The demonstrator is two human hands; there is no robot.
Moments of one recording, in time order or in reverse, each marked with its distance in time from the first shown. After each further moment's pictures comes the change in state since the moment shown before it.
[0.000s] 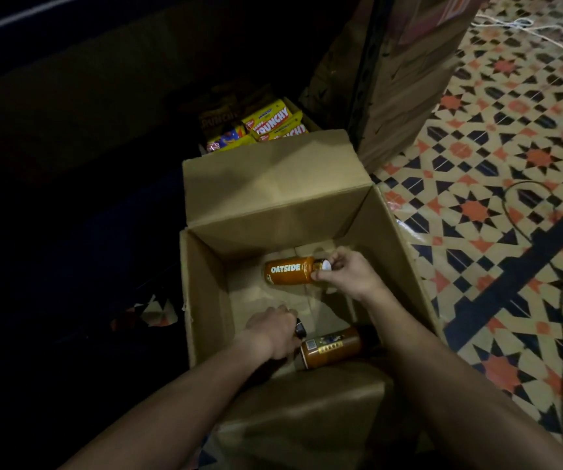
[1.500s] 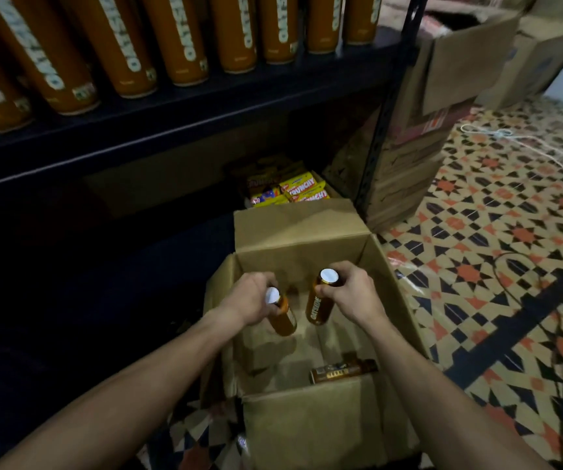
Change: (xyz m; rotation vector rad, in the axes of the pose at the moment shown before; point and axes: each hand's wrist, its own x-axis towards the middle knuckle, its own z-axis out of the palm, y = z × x) left_hand -0.099 -0.039 -0.093 -0.334 0.473 -0.056; right_hand -0.090 -0.066 0.010 -0.113 0.211 -0.306
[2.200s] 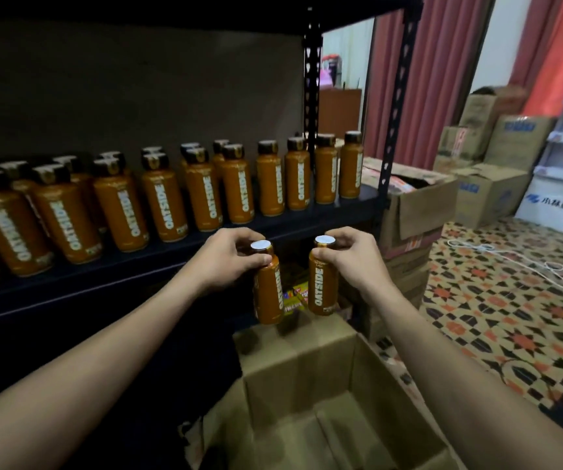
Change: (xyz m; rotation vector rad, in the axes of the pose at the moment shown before) left_hand -0.095 0.064 -0.241 -0.260 0.436 0.318; right_hand -0.035 -0.226 -0.101 0.188 0.165 -0.489
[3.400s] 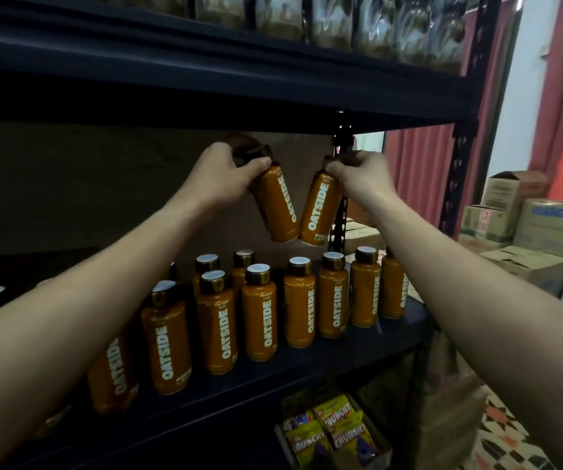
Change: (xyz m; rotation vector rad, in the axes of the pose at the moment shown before) left_hand 0.178 0.095 -0.181 -0.060 0.507 0.228; right_hand 0.246 -0.220 0.002 0.128 0.172 -0.269
